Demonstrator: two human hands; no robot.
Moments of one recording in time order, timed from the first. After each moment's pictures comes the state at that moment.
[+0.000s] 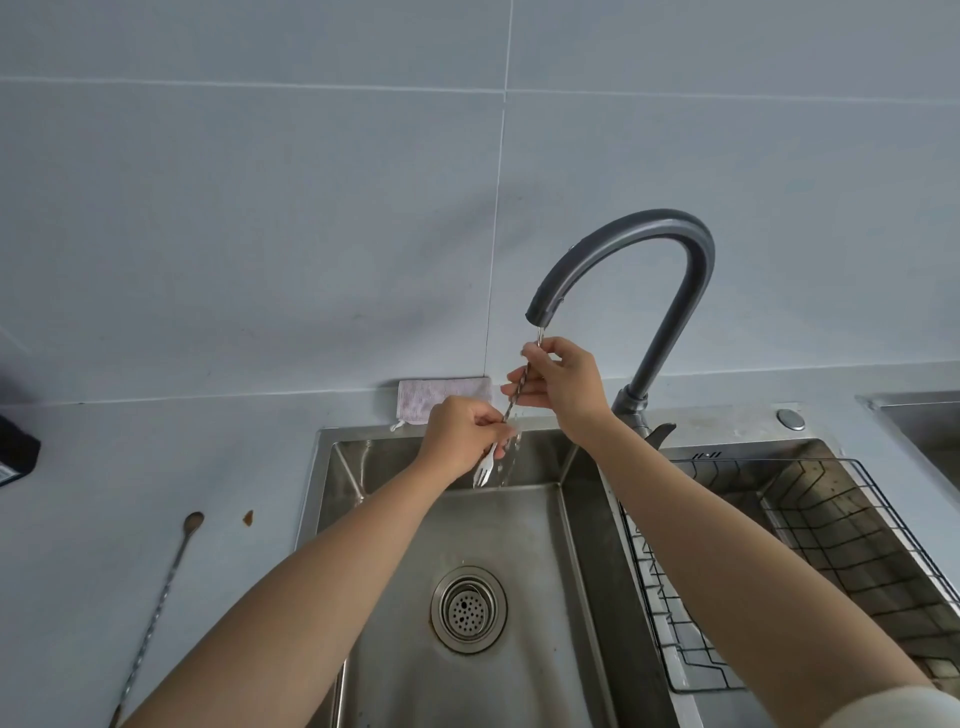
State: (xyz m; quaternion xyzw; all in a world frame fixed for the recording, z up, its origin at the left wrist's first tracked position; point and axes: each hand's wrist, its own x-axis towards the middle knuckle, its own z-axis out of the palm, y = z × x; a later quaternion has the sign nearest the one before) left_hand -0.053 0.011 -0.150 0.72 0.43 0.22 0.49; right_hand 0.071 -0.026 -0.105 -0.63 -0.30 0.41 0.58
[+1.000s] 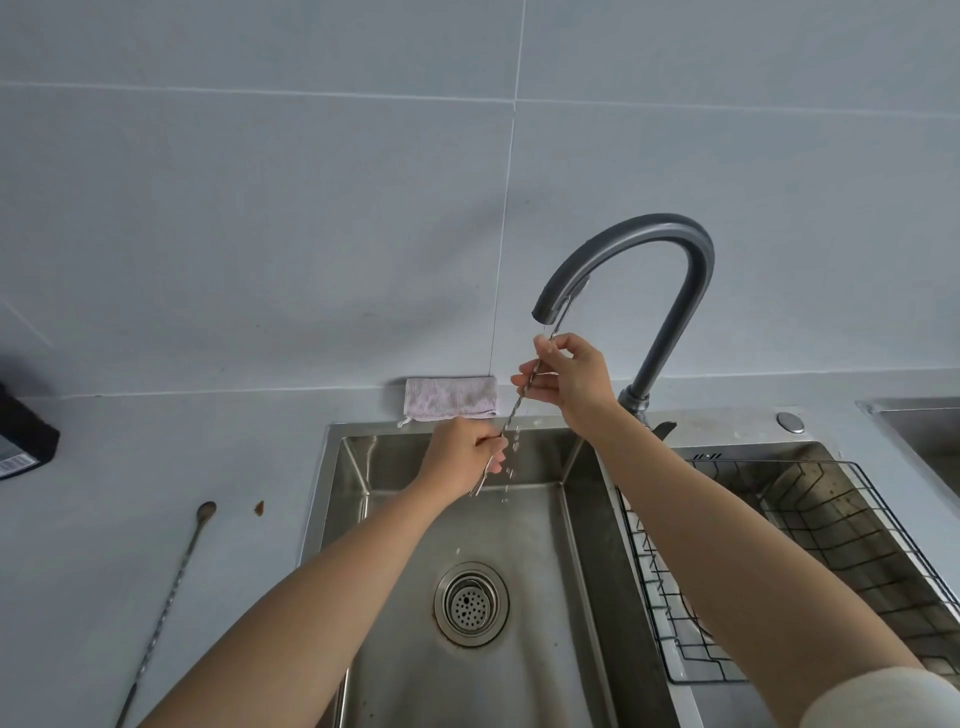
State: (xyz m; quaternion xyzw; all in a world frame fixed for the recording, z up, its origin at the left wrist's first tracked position) left_hand -0.068 -0.006 -0.160 0.73 0.44 0.20 0.48; right_hand 0.072 -0.027 -0.101 -0.61 -0.25 0.44 0.61
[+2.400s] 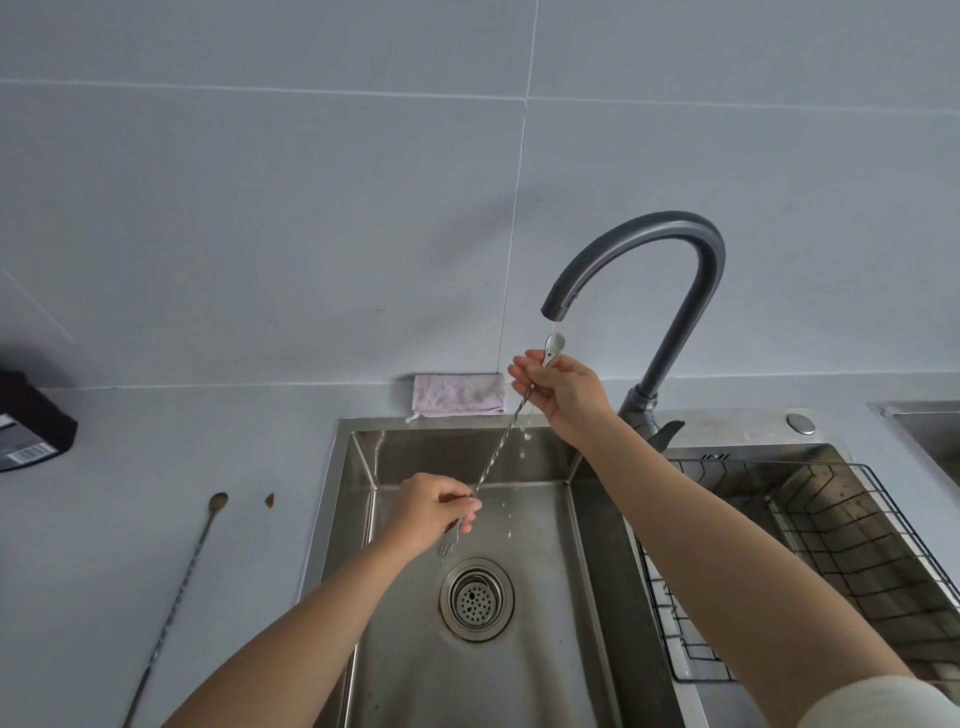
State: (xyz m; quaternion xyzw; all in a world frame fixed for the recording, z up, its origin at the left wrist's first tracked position) left_hand -0.125 -0.028 -0.205 0.69 0.44 0.19 0.54; right_hand 0.064 -0.028 -0.120 -0.50 -0.16 0.54 0.66
